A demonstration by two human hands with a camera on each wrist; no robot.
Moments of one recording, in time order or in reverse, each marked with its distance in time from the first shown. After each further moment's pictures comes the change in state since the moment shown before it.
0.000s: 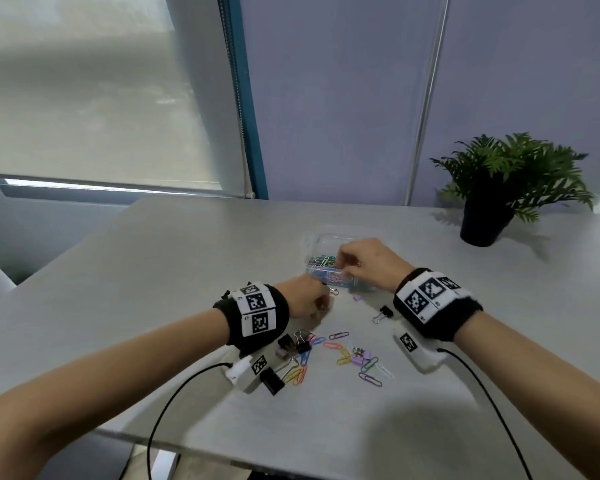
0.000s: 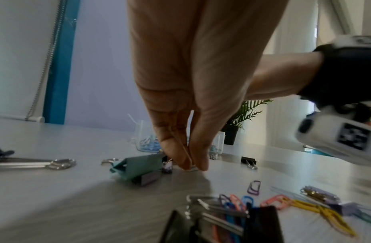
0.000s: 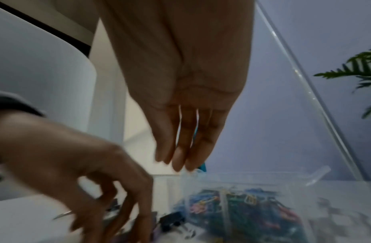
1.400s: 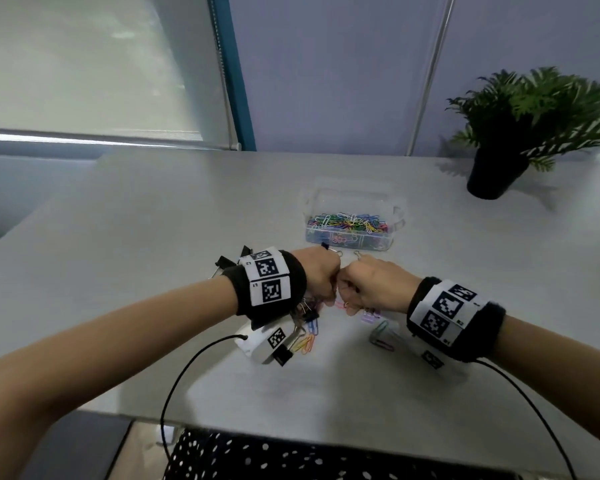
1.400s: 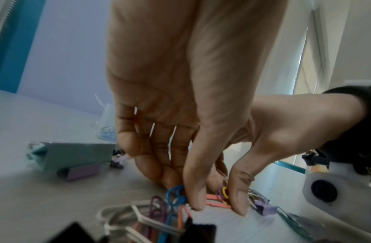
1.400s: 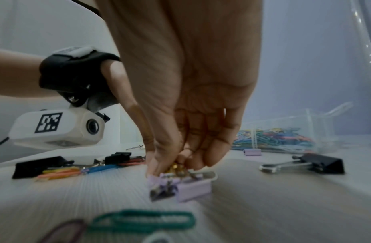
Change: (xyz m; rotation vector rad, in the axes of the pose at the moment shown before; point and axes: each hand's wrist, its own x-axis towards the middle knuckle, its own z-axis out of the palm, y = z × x) left_hand 0.010 0.012 0.005 -0.069 -0.167 0.004; right_hand -0.040 -0.023 0.043 -0.130 -0.382 0.030
